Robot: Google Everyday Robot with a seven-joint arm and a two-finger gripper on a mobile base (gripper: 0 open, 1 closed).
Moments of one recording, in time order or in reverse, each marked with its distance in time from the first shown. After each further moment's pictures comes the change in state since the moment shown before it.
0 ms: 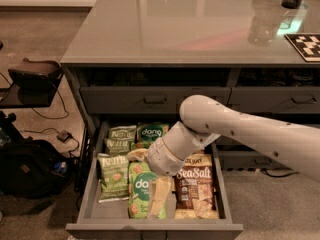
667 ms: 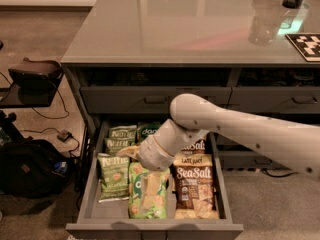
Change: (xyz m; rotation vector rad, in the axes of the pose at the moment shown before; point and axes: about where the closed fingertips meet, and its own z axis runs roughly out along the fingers) arm -0.004 -0.021 0.015 -0.026 -0.034 -0.046
